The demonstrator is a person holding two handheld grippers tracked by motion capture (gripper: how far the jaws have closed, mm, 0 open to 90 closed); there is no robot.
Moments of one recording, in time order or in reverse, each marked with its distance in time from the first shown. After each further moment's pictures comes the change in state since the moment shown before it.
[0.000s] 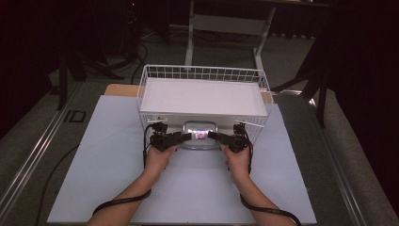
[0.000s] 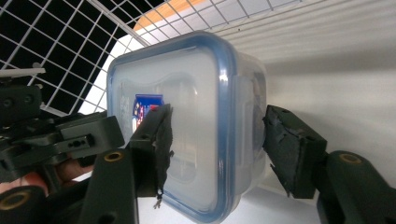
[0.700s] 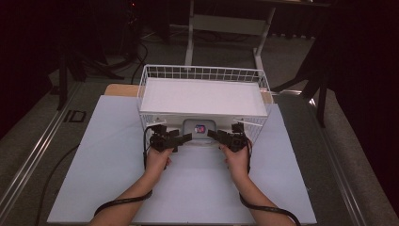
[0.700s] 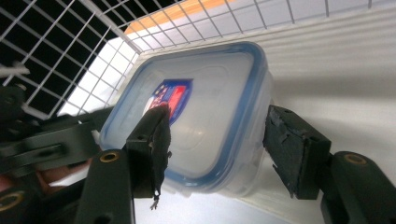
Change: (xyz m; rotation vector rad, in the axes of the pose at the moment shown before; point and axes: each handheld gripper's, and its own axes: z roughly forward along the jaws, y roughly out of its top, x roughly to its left) left arm 0.001 -0.008 -0.001 -0.078 0.008 0.113; right arm 0.005 0.001 0.001 -0.028 -0.053 -0.100
